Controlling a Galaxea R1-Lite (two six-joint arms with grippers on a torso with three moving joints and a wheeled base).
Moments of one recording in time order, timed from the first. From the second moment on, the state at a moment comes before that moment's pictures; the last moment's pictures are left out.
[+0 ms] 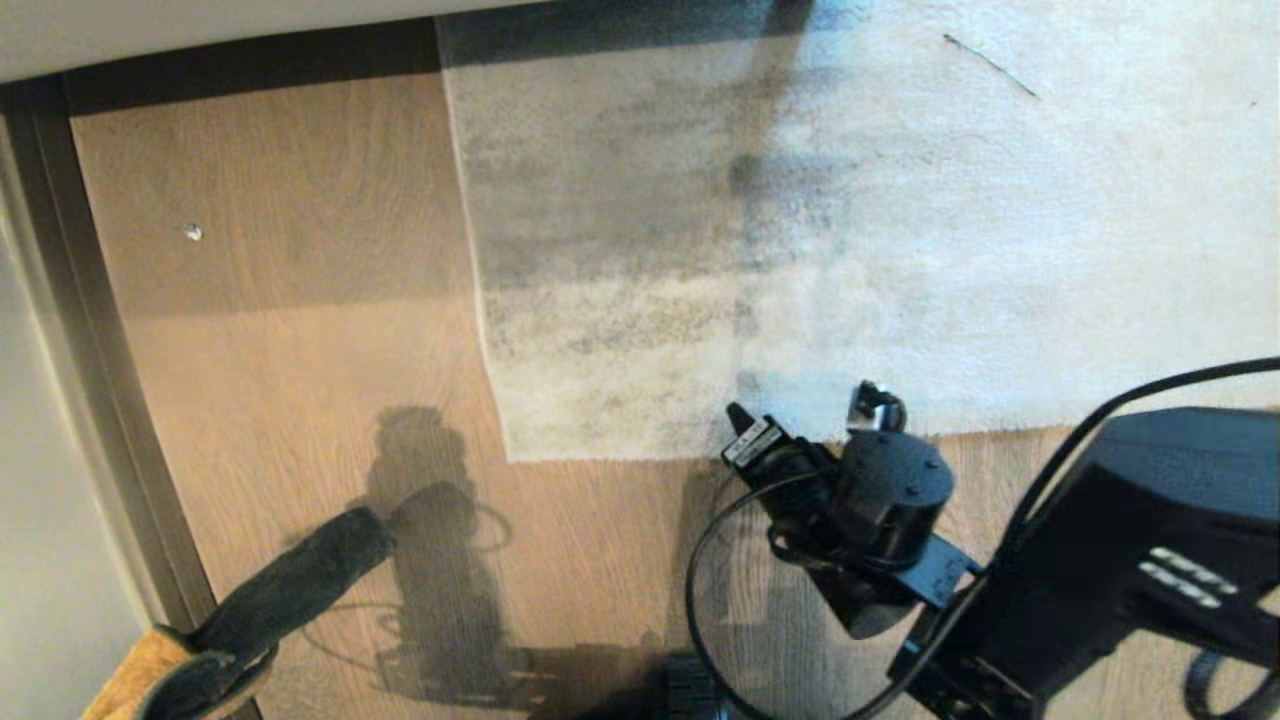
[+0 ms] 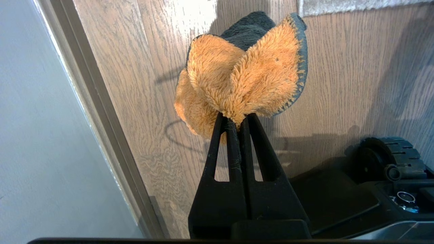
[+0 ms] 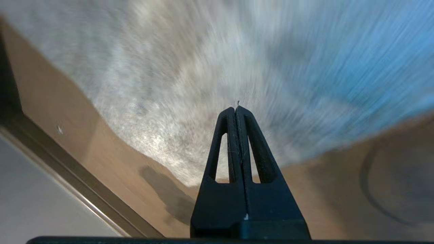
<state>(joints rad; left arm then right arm) 0.00 0.00 -0.06 0.15 -0.01 0.05 0.76 2.11 -0.67 -1.52 -0.40 0.83</state>
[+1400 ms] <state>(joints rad) 0.00 0.00 -0.06 0.15 -0.01 0.05 0.05 0.33 -0.01 -0.10 0.11 -0.12</state>
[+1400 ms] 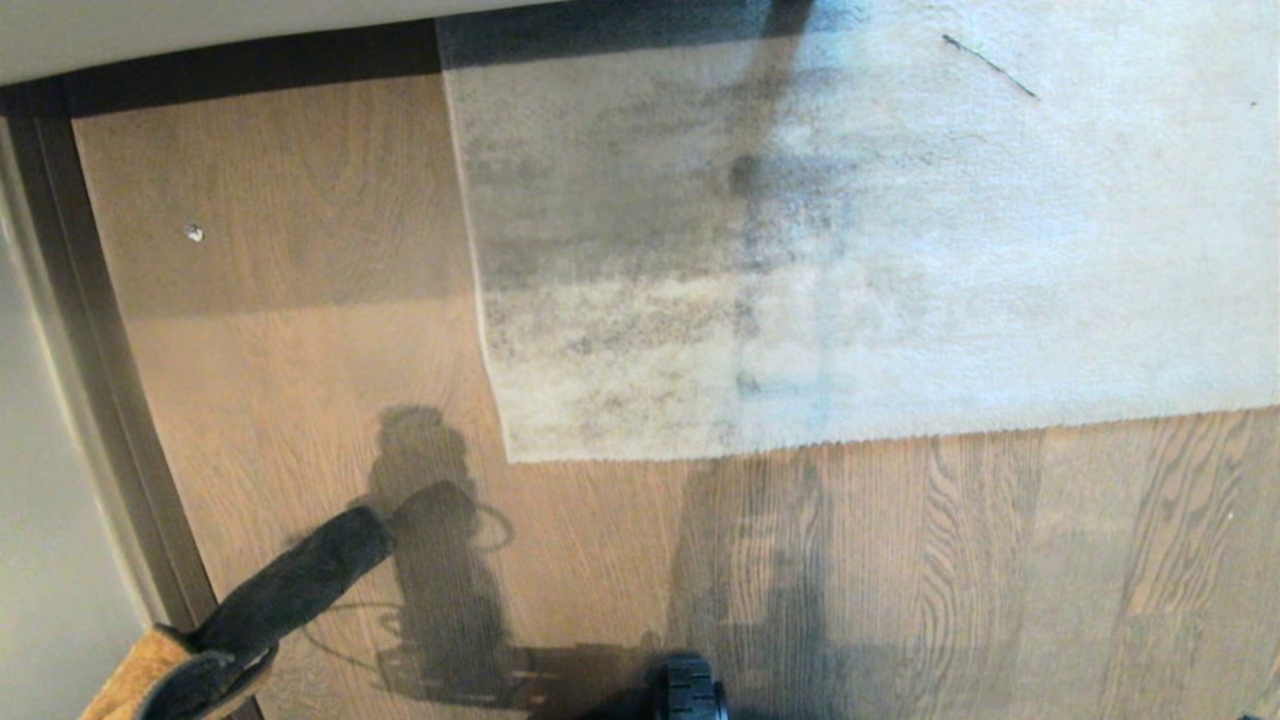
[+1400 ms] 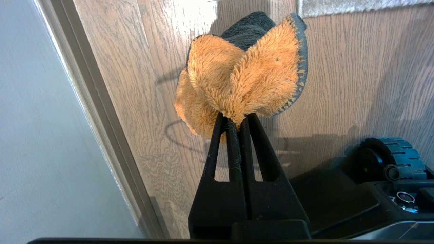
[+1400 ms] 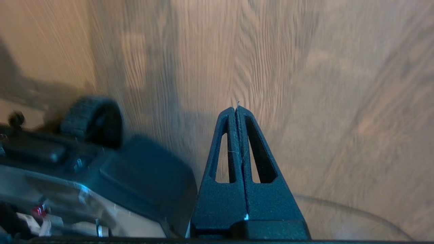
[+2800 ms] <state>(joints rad) 0.00 0.00 -0.06 0.15 -0.01 0.05 0.00 0.00 0.00 -0.12 0.11 -0.12</state>
